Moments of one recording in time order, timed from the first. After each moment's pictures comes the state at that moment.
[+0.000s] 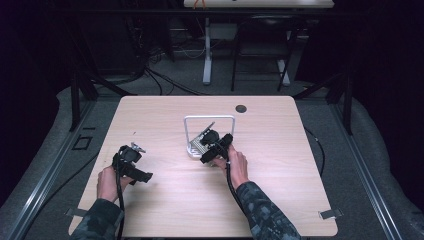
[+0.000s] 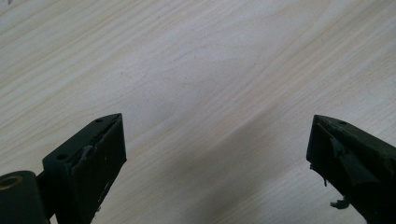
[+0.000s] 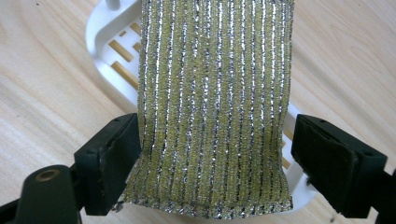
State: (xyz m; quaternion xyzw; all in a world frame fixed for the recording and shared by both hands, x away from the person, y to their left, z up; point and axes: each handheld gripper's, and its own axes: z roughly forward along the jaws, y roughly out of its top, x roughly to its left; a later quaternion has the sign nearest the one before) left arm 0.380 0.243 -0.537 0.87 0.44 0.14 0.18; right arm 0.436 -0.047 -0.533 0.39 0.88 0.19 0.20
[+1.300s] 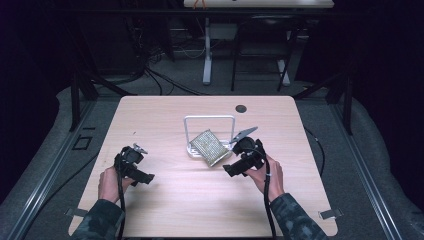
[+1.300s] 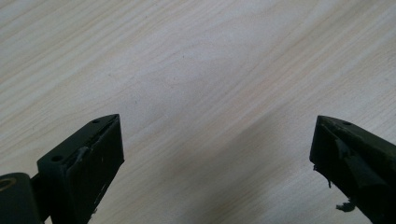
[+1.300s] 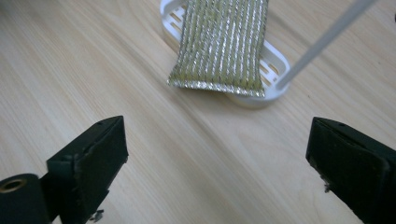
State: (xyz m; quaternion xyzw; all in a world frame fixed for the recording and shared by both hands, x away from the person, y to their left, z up) left arm 0.378 0.238 -0.540 0.87 0.43 0.14 0.18; right arm 0.365 -0.143 -0.475 0.35 0.88 0.28 0.14
